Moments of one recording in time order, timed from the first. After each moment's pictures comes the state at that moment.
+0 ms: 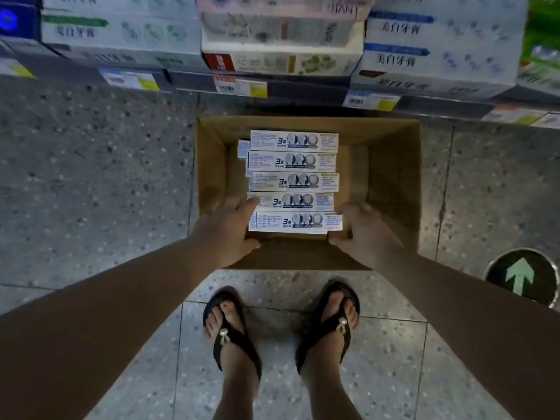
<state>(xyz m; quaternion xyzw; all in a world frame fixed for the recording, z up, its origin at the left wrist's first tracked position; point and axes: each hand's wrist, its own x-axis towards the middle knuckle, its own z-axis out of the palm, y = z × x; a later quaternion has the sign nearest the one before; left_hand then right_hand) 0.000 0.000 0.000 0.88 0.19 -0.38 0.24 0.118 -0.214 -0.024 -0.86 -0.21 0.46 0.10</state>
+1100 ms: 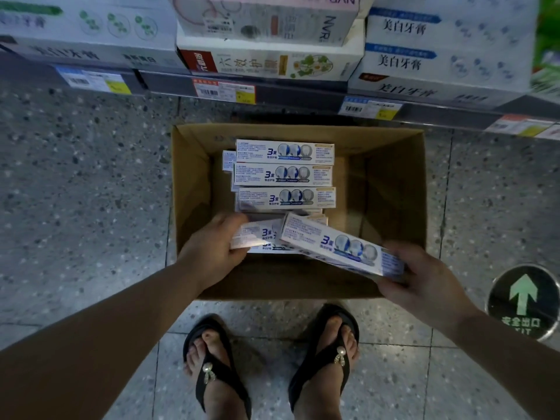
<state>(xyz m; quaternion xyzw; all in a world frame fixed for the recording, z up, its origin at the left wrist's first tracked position) -0.005 0.004 -0.056 0.87 0.24 -0.26 0.33 0.121 -0.279 -0.005 -0.89 -0.18 0.37 0.20</state>
